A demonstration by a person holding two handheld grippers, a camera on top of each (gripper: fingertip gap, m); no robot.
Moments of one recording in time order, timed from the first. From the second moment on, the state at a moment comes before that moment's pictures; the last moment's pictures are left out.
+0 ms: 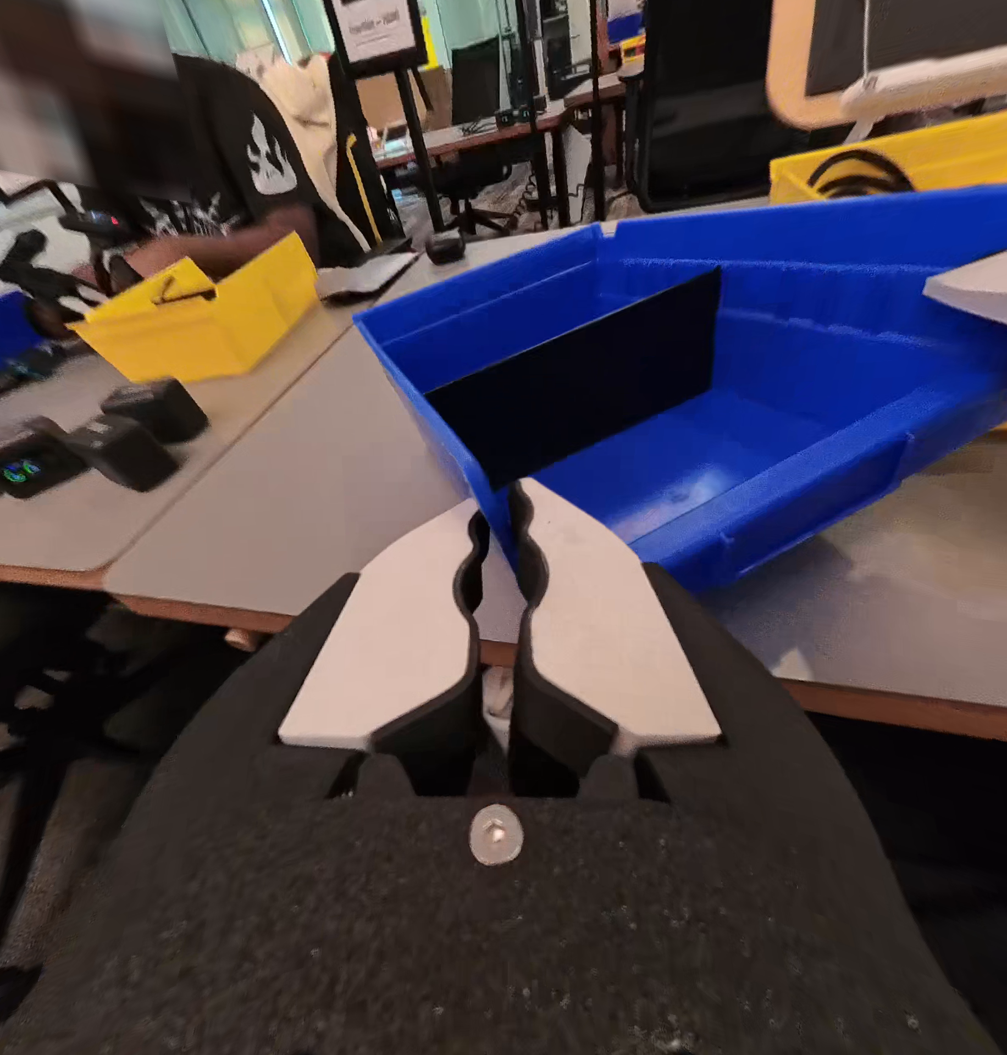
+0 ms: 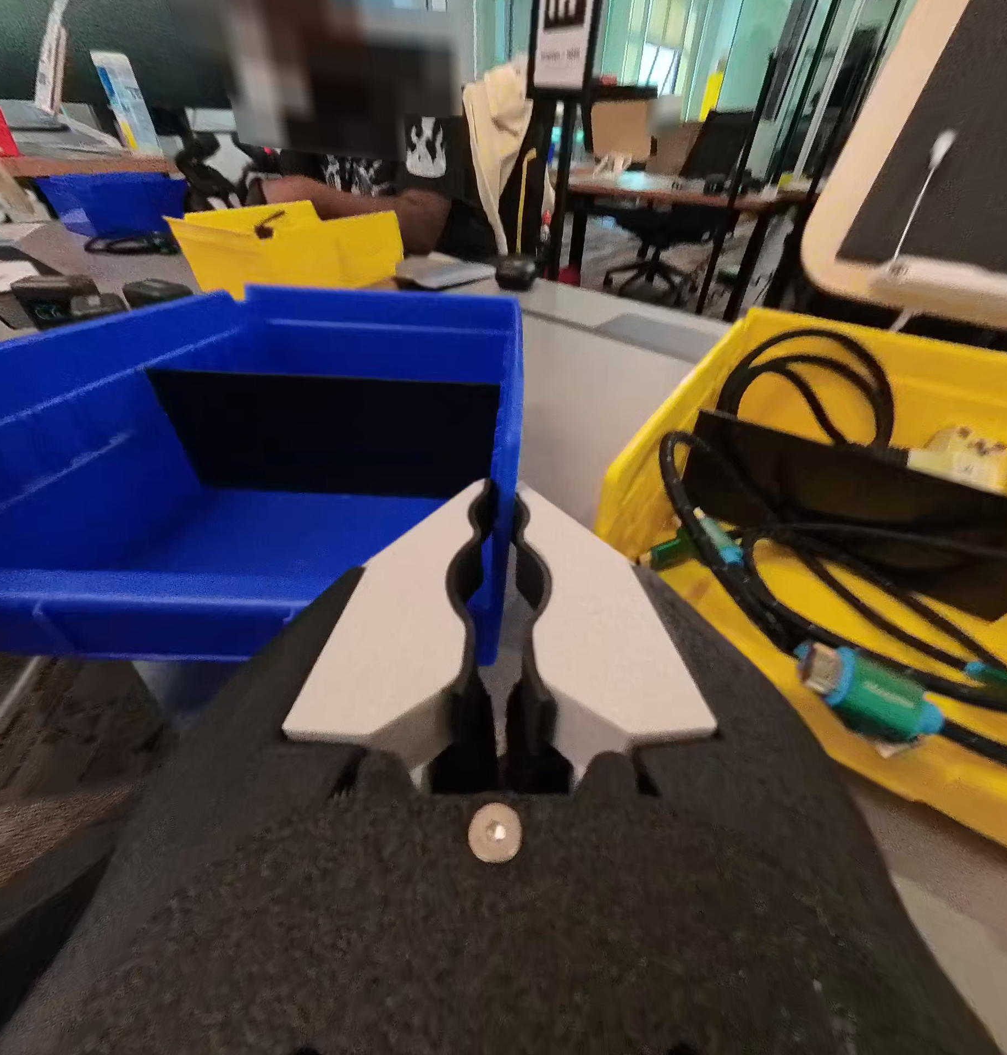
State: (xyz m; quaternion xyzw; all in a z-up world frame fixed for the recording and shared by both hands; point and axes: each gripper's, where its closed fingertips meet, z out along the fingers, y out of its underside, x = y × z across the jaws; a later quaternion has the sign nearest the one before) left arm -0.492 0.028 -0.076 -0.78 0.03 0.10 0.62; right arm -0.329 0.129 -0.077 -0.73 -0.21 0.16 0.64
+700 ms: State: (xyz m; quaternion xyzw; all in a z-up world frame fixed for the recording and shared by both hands) left arm -0.090 0.176 0.059 -0.67 0.23 -0.08 0.70; right arm 0.087 0.156 0.060 -0.73 0.09 -0.02 0.68
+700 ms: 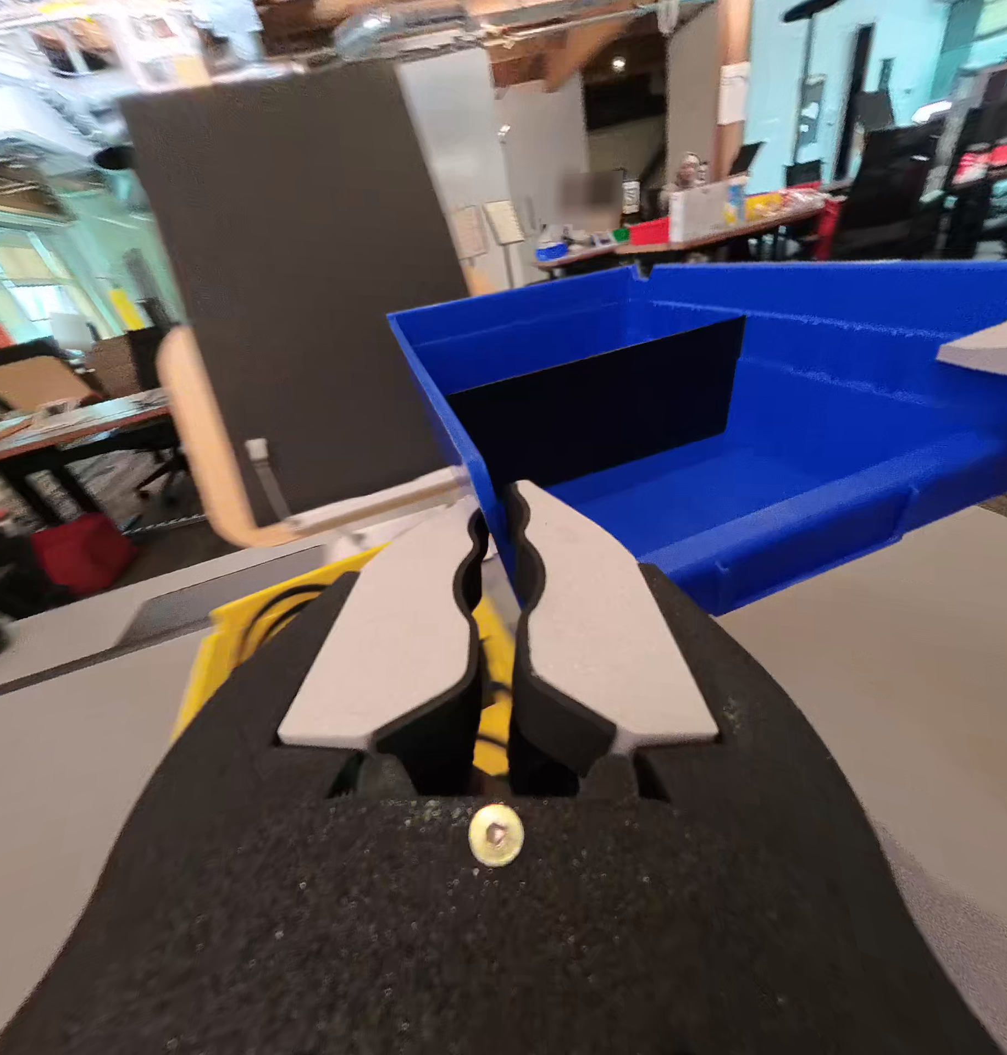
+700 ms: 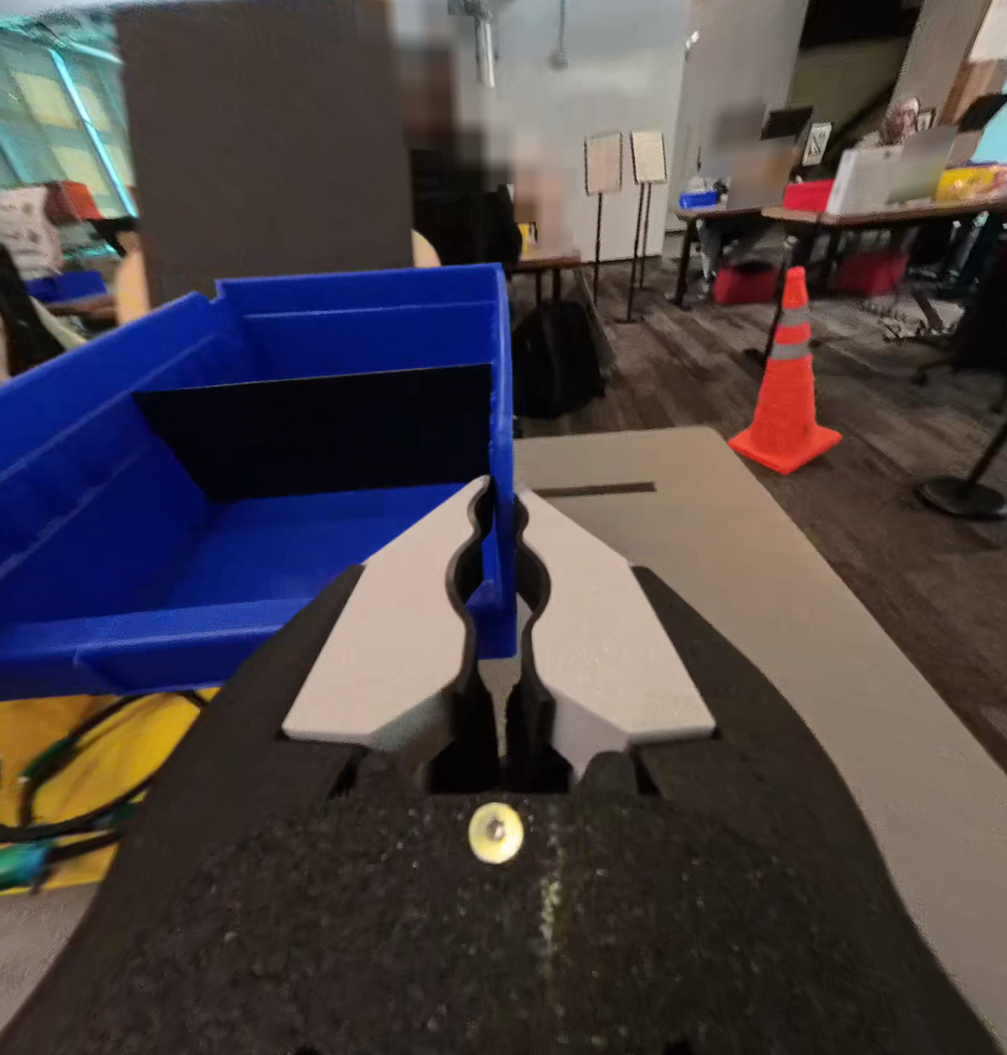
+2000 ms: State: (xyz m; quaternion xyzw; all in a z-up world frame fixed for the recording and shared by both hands) left arm -0.292 0.196 -0.066 -0.78 0.18 -0.06 0.60; right arm -0.008 0.159 -0.017 -0.75 -0.12 0.09 0.65
